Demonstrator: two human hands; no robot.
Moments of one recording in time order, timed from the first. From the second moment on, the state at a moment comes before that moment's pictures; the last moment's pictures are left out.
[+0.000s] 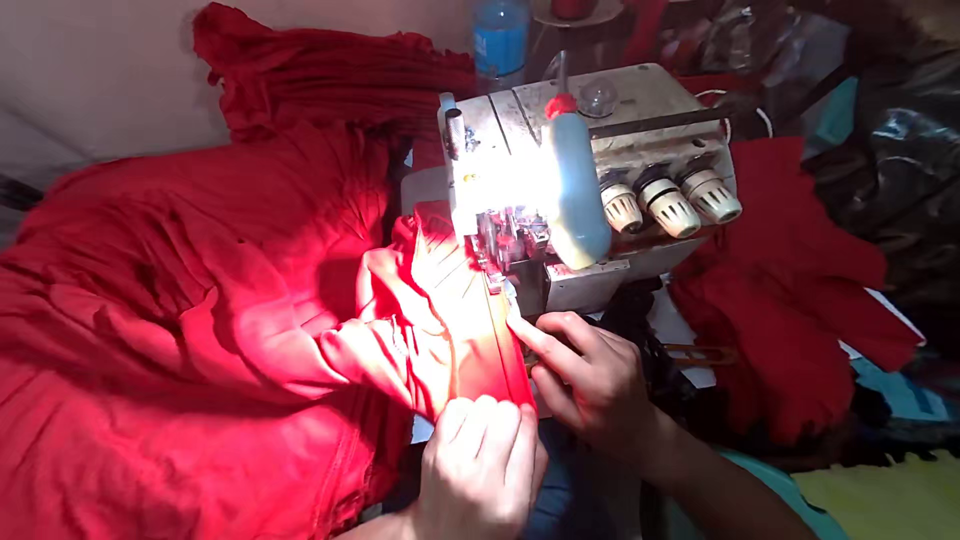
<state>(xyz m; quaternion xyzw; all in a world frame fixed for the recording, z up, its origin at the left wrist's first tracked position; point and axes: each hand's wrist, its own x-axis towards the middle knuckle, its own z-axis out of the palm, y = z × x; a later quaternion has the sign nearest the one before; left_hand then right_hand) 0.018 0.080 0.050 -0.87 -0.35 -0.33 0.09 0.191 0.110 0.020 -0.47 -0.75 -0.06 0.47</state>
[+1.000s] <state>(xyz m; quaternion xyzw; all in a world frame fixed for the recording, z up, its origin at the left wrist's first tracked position) 0.036 0.066 0.018 -0.79 -0.47 -0.39 0.06 0.148 0.098 0.009 -0.49 -0.57 0.24 0.62</state>
